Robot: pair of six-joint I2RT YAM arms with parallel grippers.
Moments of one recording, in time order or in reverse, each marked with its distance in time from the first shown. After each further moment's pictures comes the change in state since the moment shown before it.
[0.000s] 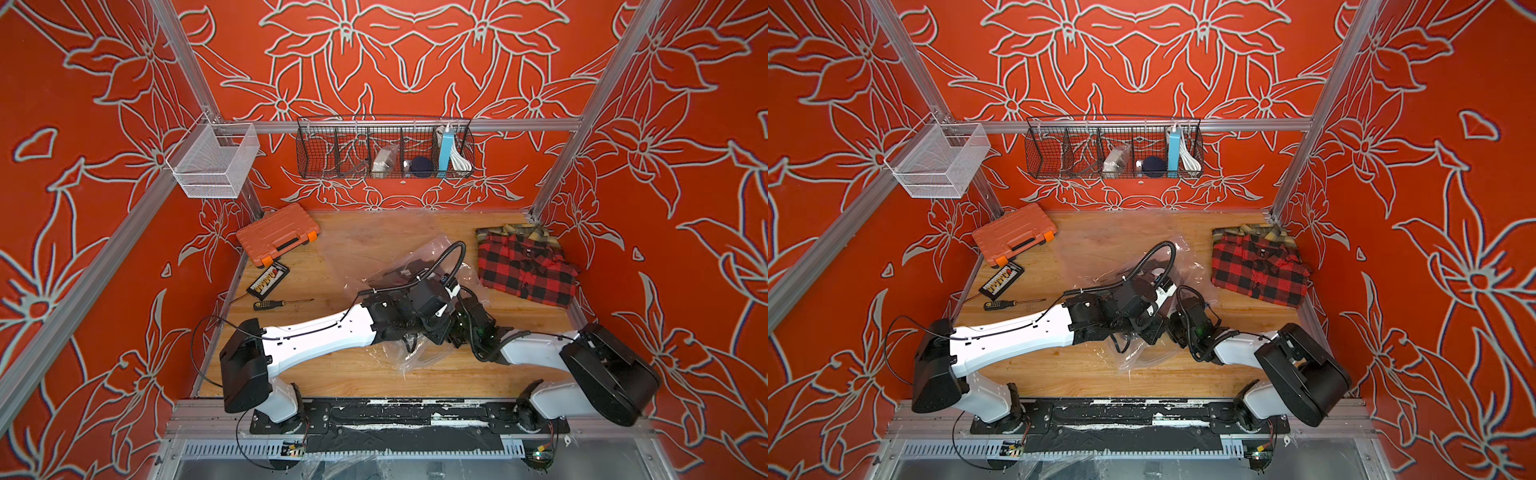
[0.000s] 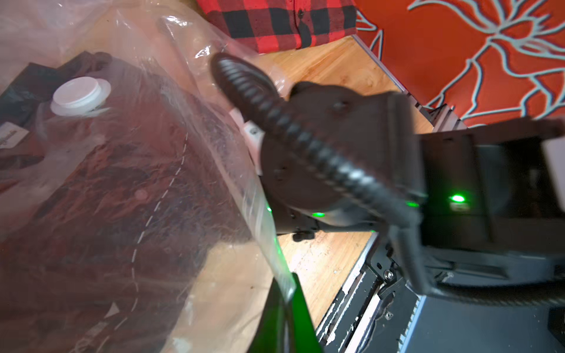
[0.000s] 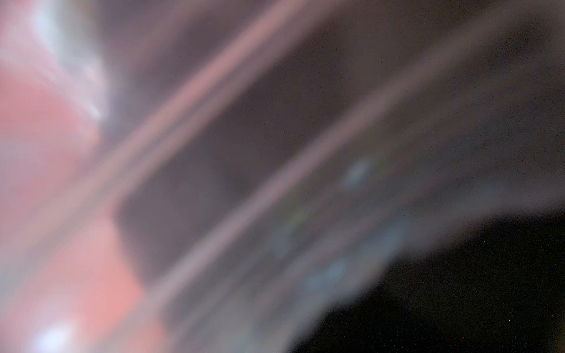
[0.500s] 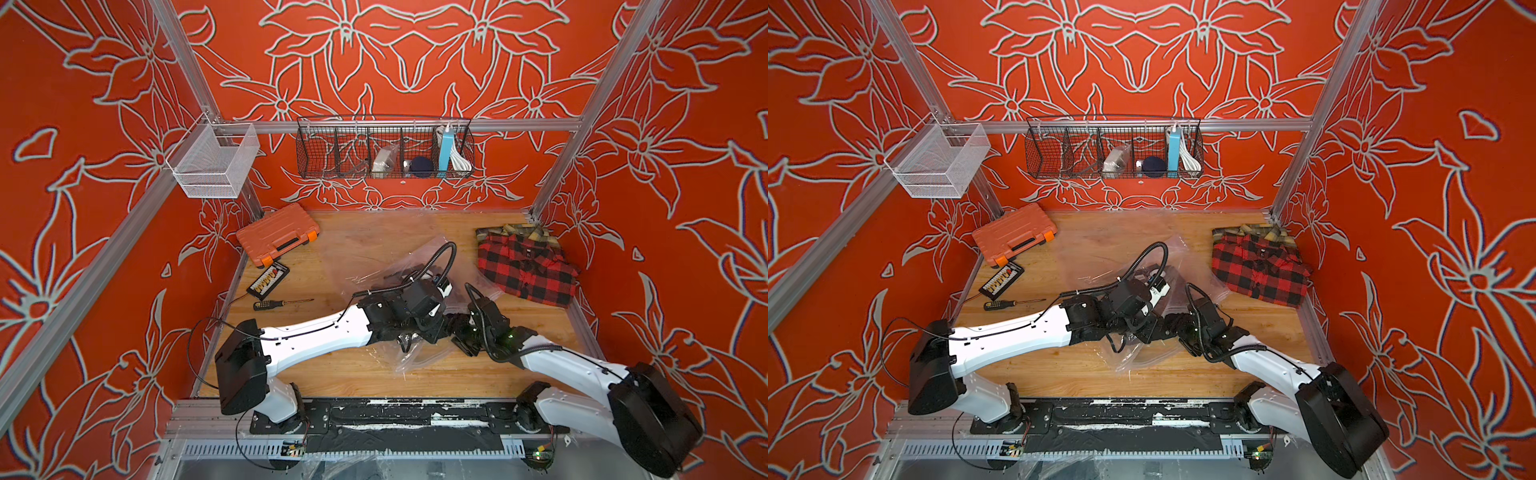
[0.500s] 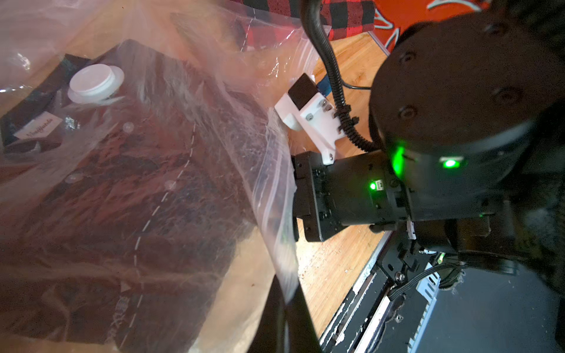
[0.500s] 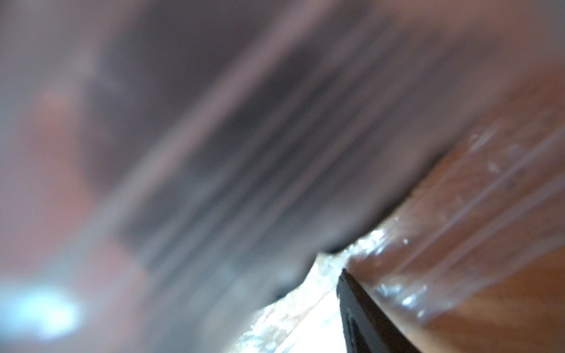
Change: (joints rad) left arm 0.033 -0.019 -0.074 0.039 0.003 -0.023; right arm -0.052 -0.288 0.007 -0.455 -0.098 -0.158
